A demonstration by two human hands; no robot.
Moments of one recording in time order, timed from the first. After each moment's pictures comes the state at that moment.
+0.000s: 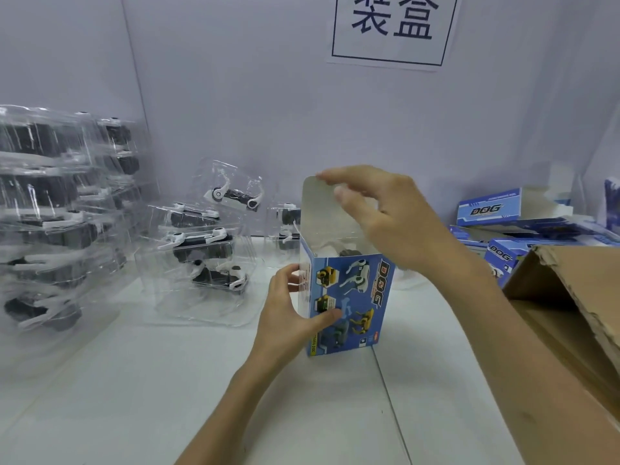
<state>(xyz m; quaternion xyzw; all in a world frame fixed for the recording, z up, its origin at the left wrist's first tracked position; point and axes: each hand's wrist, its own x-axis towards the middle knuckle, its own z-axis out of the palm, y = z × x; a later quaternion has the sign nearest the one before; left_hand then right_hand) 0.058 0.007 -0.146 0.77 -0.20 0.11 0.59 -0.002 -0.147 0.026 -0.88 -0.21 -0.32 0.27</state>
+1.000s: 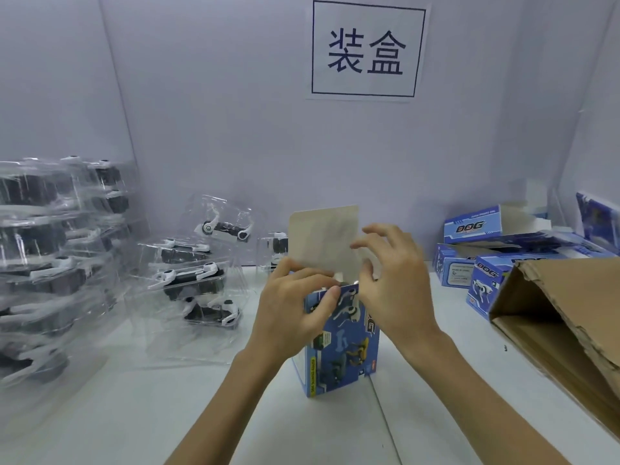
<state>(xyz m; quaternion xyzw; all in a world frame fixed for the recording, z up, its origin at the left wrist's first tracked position) 0.067 -0.005 -0.077 0.76 -0.39 0.35 0.38 0.007 -0.161 -0.040 -0.84 -0.03 -0.51 0.17</state>
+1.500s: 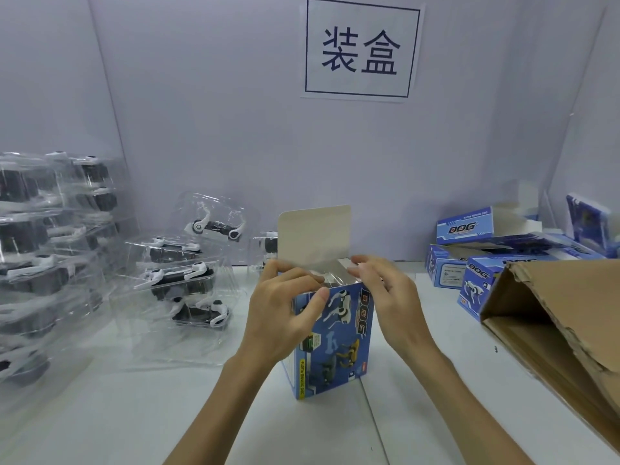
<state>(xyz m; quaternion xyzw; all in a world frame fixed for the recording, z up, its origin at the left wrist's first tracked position) 0.066 -0.009 -0.080 0.74 -0.37 0.35 0.43 0.015 -0.182 -0.071 -0.77 -0.06 -0.34 0.53</state>
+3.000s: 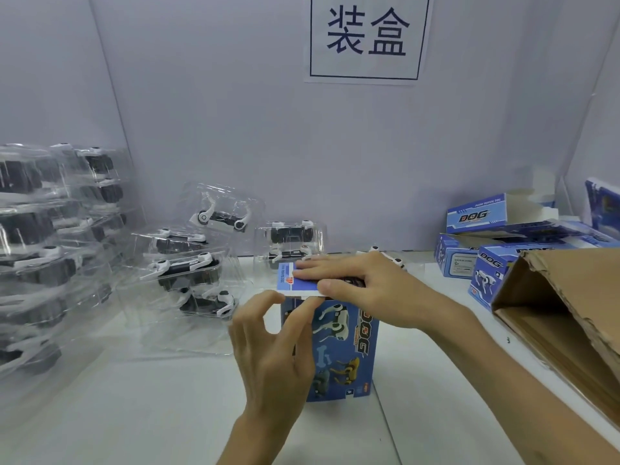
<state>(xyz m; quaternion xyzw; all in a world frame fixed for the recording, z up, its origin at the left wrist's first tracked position) 0.026 -0.005 -0.132 0.67 -0.26 0.60 0.35 0.008 -0.172 -0.028 -0.89 -0.25 -0.10 0.35</state>
